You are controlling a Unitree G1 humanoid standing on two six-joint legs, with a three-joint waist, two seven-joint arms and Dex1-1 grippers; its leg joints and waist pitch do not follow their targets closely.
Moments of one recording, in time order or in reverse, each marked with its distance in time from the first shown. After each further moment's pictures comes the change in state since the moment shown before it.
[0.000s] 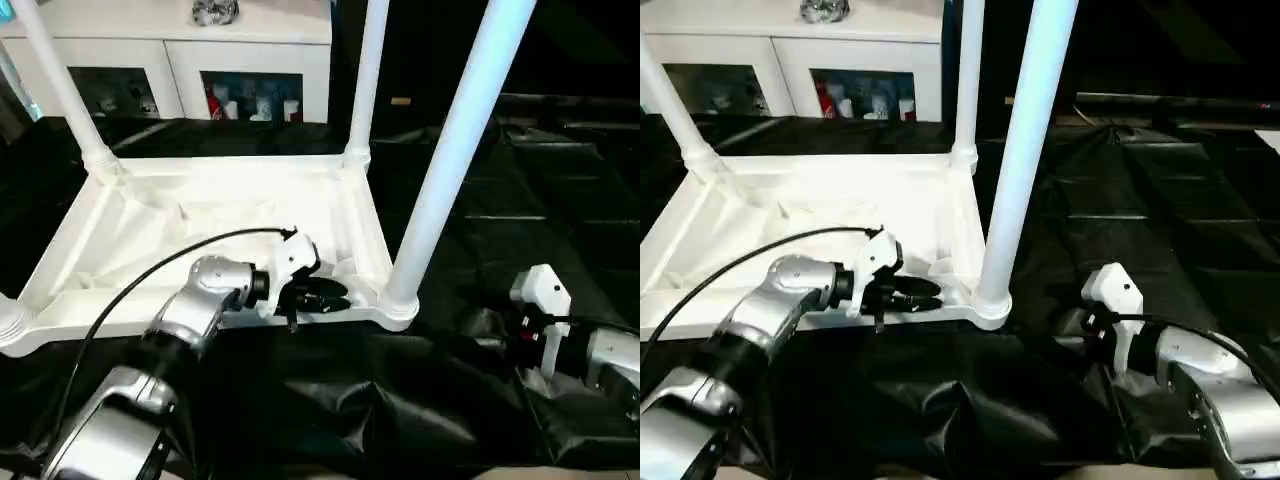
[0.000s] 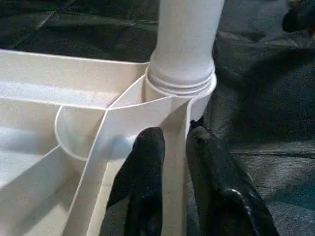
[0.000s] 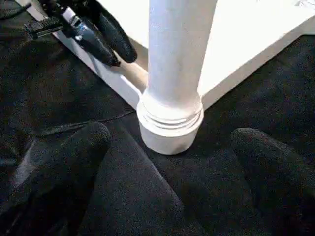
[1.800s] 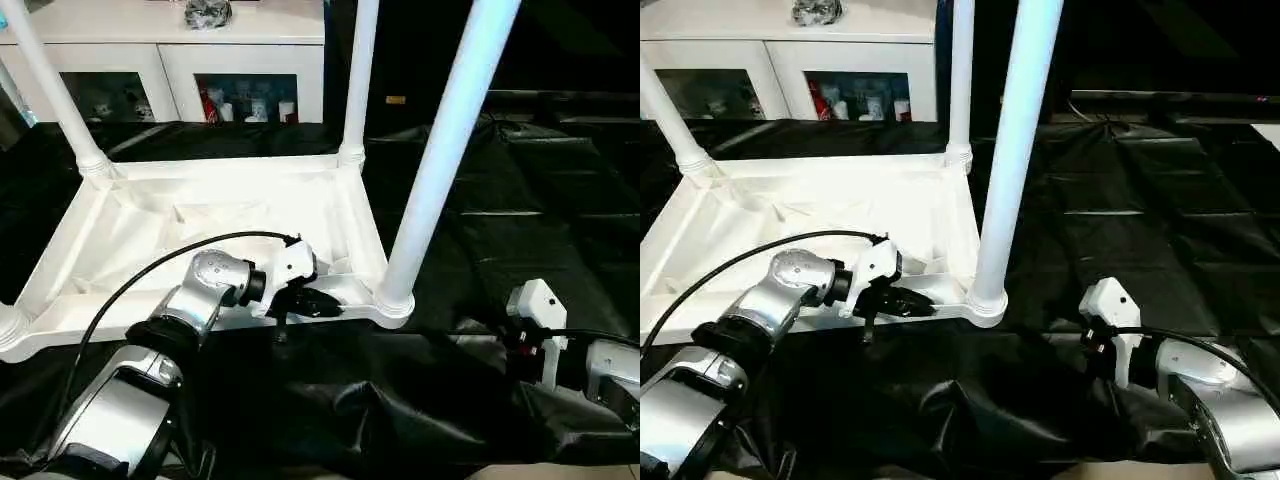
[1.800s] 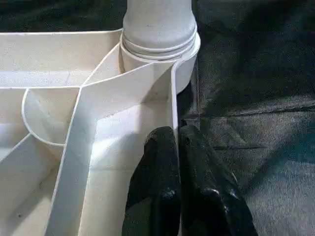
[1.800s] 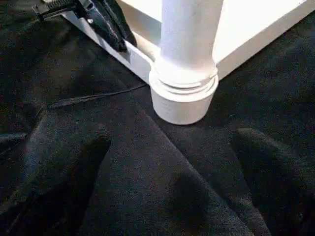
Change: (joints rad) left arm -0.097 0.001 -0.009 0.258 0.114 -0.203 -0.095; right arm 0.031 -0.009 0.020 0.021 -0.027 -0.019 0.031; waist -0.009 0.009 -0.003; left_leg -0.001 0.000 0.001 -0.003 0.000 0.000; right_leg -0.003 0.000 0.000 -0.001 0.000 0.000
